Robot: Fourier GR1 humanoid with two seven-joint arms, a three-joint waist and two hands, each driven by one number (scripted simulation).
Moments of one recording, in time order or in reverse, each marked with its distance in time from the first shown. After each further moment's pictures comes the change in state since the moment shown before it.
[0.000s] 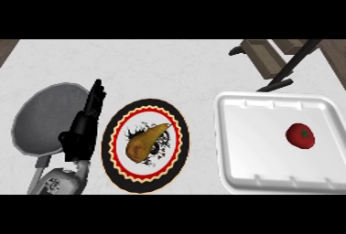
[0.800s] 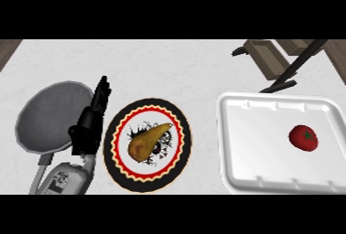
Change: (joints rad) left arm -0.034 -0.068 0.046 0.052 -0.059 -0.055 -0.005; right arm -0.149 0.075 0.239 -0.296 0.114 0.009 0.507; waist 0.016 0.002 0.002
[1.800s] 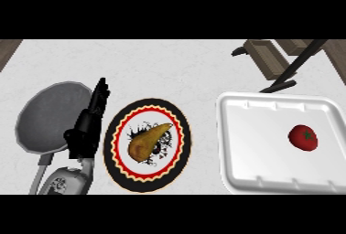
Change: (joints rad) left arm 0.045 -0.060 0.064 -0.057 -0.080 -0.072 0.035; right arm -0.074 0.163 0.046 0.037 0.340 0.215 0.001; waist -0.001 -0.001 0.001
